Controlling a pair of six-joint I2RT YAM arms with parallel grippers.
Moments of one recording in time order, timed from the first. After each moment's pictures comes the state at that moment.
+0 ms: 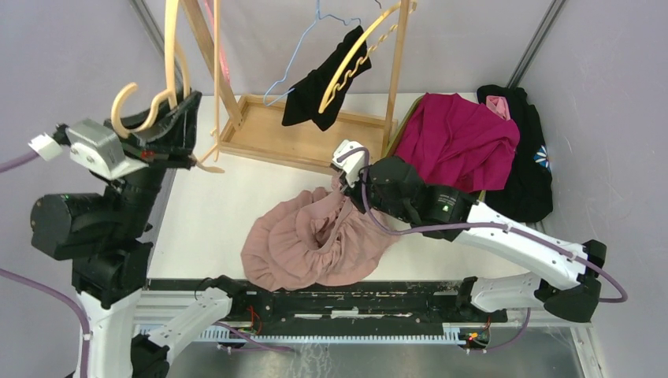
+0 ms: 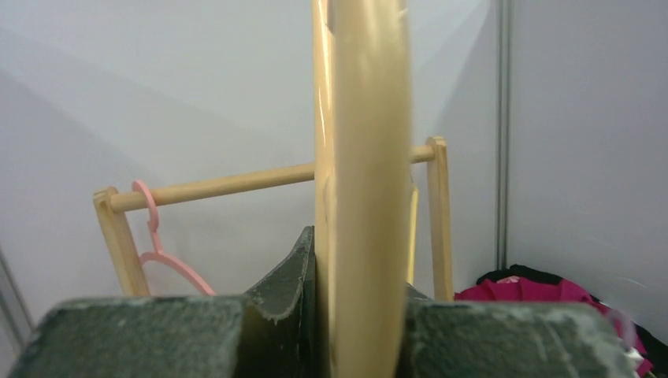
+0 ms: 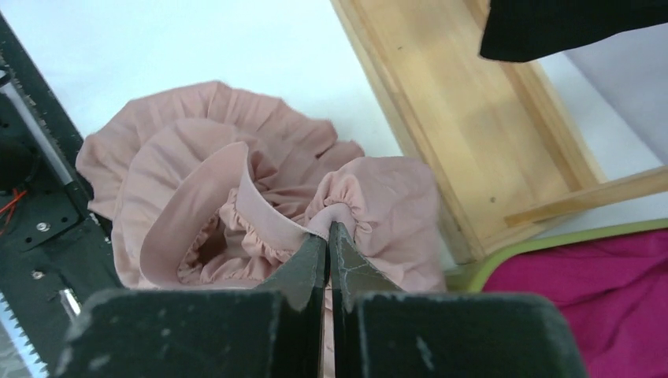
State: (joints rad) left arm -0.44 0.74 1.51 -0.17 0.09 0.11; right arm 1.09 1.25 1.30 -0.47 0.22 -0.05
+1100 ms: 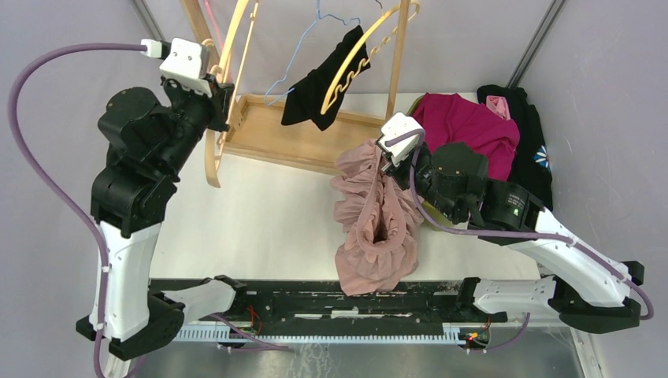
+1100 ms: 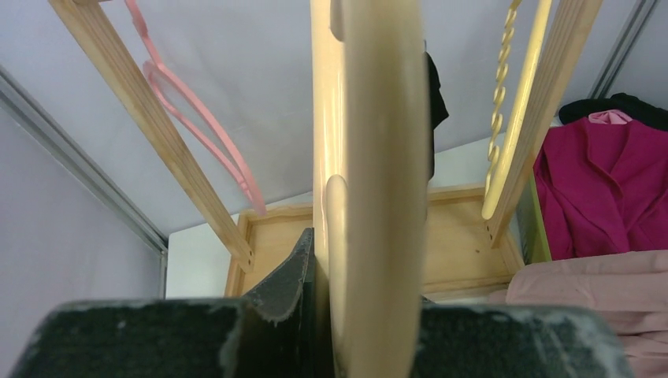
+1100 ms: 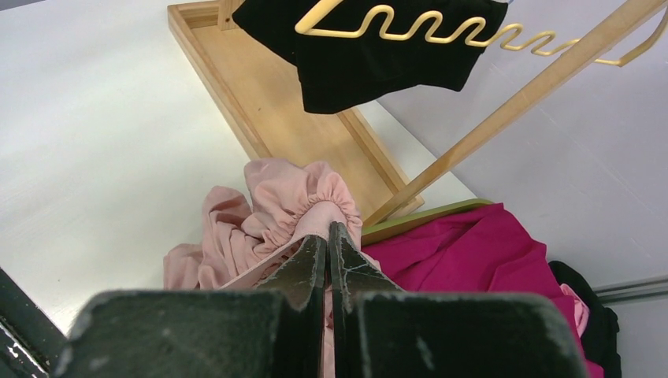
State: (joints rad) left arm -0.43 1.17 1.95 -0.78 -0.16 0.14; right arm 1.09 1.11 1.54 -0.63 0.48 -0.26
